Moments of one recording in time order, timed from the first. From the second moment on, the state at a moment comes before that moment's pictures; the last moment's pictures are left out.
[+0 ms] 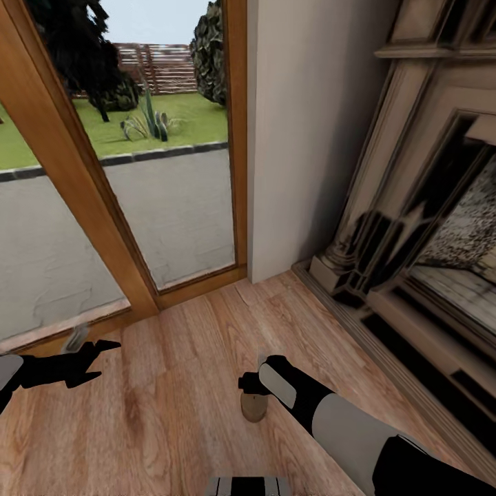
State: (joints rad) left arm -0.60 0.54 0.04 -0.84 1.33 1.00 0.05; right arm -0.85 0.17 0.84 -0.49 -1.10 0.56 -0.45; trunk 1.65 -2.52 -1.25
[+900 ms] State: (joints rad) left arm -0.60 0.54 0.04 -0.84 1.32 1.00 0.05; right arm -0.85 0.17 0.84 -0.49 -1.10 0.55 -0.45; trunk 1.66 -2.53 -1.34
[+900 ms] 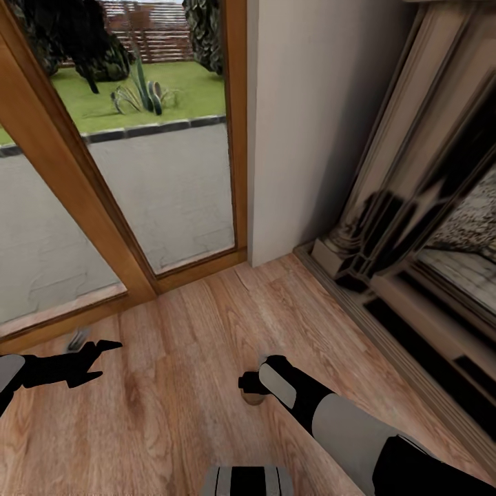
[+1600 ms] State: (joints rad) left arm -0.60 0.54 0.03 -0.84 1.33 1.00 0.00; right arm -0.85 0.17 0.84 -0.49 -1.10 0.55 -0.45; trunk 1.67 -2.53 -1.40
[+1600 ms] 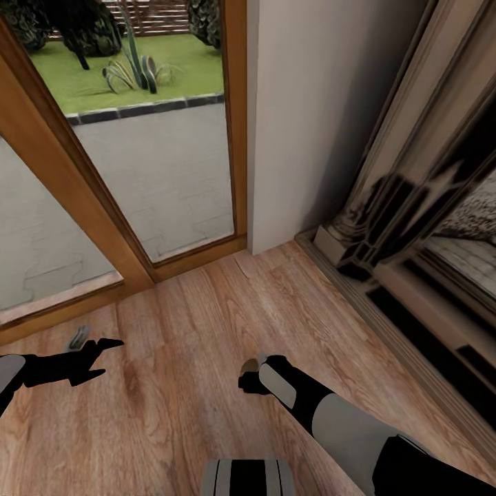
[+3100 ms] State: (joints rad) left arm -0.60 0.54 0.03 -0.84 1.33 1.00 0.00; right arm -0.85 0.17 0.84 -0.49 -1.10 0.55 -0.45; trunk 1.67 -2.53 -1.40
